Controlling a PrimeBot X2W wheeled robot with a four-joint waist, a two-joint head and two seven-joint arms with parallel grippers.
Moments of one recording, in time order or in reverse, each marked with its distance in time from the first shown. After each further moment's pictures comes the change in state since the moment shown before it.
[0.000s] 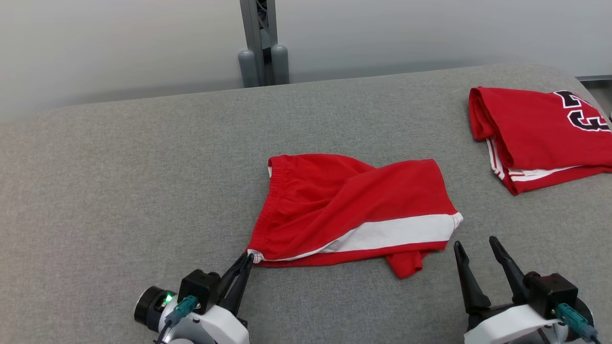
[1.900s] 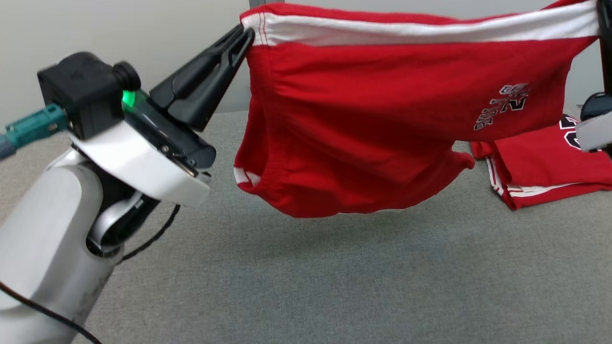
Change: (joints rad) left arm -0.421 0.332 -0.058 -0.768 -0.470 -0.038 0.337; right arm -0.529 -0.230 -0.103 -0.251 0.186 0.000 0.351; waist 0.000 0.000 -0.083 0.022
